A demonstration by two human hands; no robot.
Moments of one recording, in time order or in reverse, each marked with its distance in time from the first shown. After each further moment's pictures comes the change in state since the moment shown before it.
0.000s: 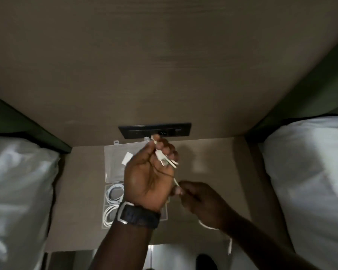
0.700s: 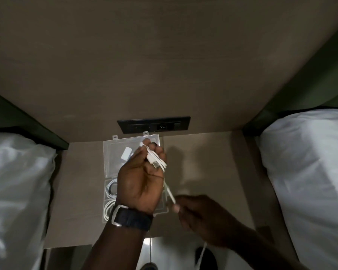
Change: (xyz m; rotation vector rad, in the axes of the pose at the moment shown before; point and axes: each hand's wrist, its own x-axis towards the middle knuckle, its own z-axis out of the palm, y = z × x) left_hand -0.022 0.015 -0.021 0.033 0.183 0.070; right_hand -0.039 -0.024 0.020 -0.147 -0.094 -0.037
